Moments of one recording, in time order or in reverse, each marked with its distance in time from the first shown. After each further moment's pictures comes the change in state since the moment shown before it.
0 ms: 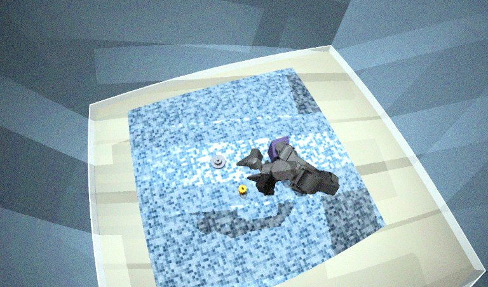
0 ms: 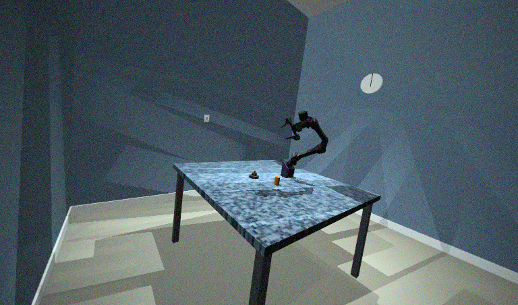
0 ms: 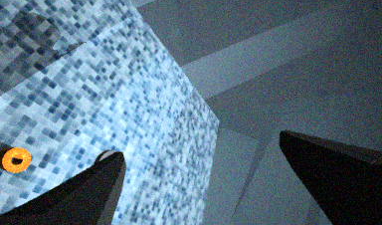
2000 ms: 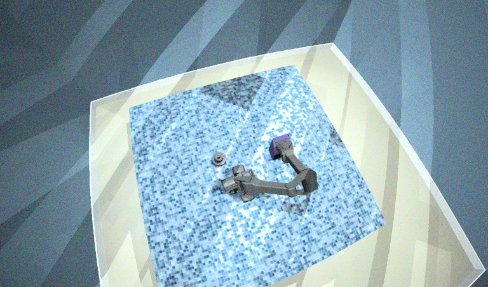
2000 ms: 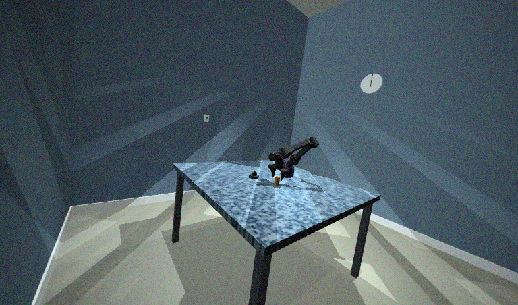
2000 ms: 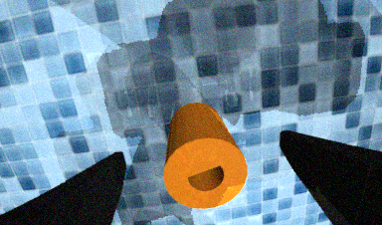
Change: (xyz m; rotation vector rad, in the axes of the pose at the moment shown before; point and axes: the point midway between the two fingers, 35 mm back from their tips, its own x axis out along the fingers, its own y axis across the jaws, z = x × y) arm 0.197 0.281 -0.073 0.778 0.623 0.850
